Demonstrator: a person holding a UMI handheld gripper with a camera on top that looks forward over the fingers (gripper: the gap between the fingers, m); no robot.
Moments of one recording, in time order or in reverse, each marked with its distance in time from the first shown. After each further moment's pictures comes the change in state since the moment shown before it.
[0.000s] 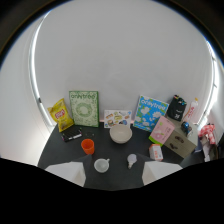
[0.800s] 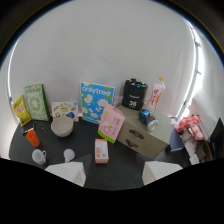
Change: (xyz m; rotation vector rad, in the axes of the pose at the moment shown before) arm 0.299 0.071 0.053 -0.003 0.201 0.046
